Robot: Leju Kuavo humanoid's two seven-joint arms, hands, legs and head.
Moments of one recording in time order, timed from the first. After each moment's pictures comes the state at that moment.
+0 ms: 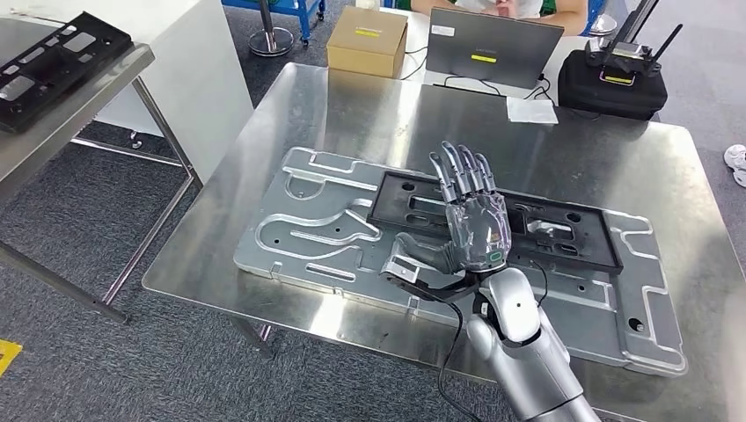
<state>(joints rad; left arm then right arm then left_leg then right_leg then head) -0.09 -0.06 1.37 -0.23 -1.12 -0.08 -0.44 -0.35 -0.04 0.41 -1.38 1.37 -0.56 -0.04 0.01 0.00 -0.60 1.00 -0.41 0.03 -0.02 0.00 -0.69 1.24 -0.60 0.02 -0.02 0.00</state>
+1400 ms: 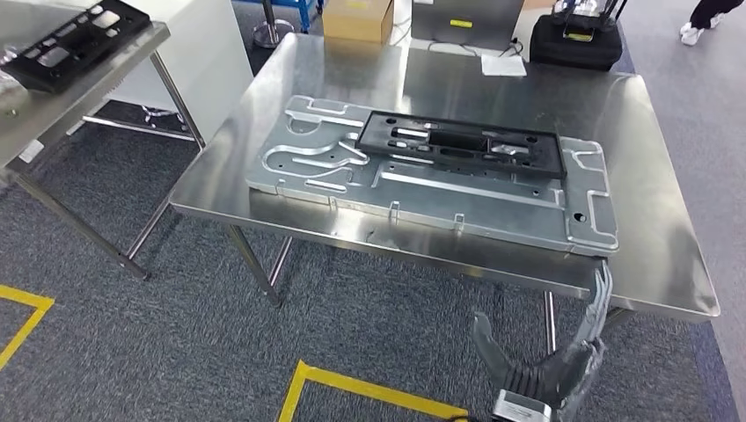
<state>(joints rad) -0.08 -0.10 1.48 -0.23 -0.99 -0.06 -0.43 0.34 0.29 0.21 -1.89 0.69 -0.70 -0.52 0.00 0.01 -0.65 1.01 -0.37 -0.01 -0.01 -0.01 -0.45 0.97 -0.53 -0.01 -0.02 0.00</state>
